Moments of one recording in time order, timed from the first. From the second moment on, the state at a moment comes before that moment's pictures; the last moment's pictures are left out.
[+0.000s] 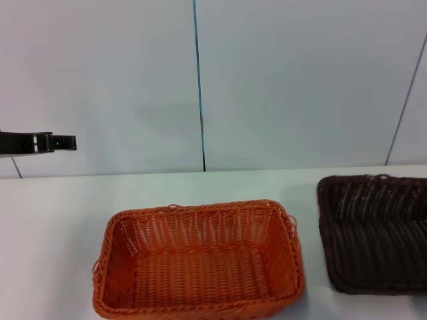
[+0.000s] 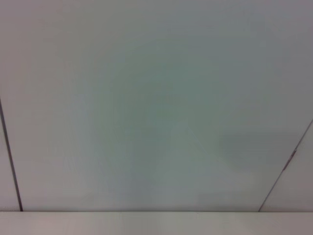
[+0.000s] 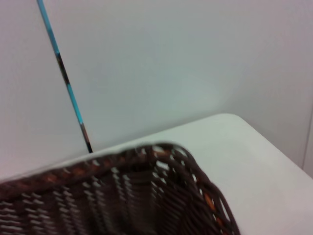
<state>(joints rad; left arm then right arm) -0.62 -2.12 -2.25 -1.46 2.73 -1.18 0.29 0.24 2.02 1.74 0.96 -2.93 0.19 -2.83</state>
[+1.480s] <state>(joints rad) -0.61 -2.11 -2.26 -1.45 2.78 -1.24 0.28 0.23 2.03 1.66 0.96 -2.93 0.12 -2.83</state>
